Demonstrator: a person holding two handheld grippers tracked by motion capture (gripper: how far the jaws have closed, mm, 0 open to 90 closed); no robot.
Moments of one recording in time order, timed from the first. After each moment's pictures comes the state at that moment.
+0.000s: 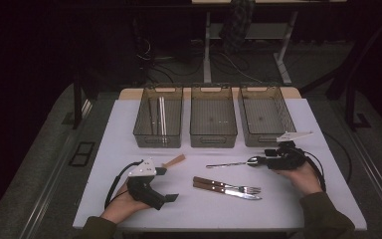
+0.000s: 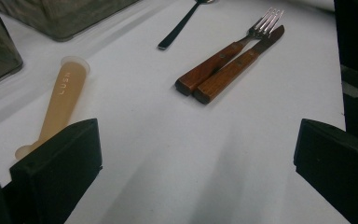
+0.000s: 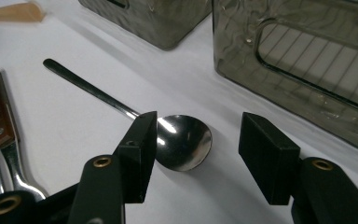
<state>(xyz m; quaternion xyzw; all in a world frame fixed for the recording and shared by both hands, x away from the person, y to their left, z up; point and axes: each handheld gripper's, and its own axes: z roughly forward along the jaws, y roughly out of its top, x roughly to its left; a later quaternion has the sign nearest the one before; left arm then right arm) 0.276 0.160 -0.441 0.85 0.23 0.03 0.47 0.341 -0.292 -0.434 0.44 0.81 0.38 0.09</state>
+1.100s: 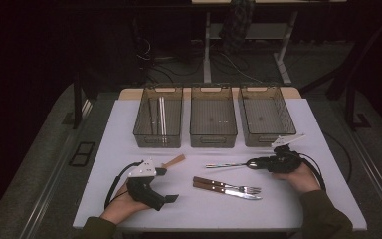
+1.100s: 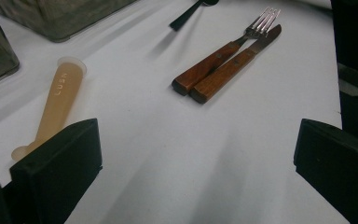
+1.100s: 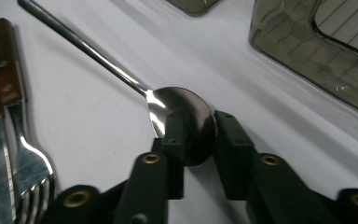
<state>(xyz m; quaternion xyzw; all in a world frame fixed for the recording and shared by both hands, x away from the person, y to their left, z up) 0.275 0.160 -0.440 0.85 0.23 0.03 0.47 0.342 -0.290 -0.448 0.38 0.85 0.37 0.05</state>
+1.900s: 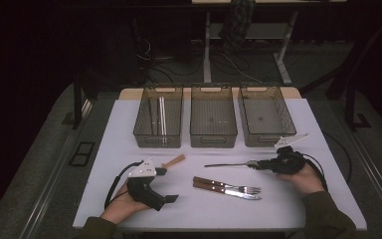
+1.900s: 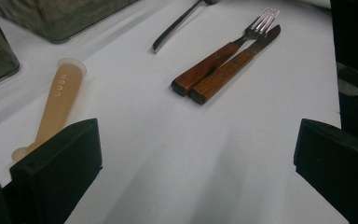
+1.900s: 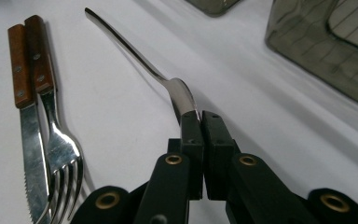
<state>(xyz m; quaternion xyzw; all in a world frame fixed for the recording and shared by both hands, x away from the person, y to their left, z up) 0.275 0.160 -0.440 0.85 0.23 0.03 0.47 0.336 -0.294 -0.440 0.36 0.85 0.37 0.04</state>
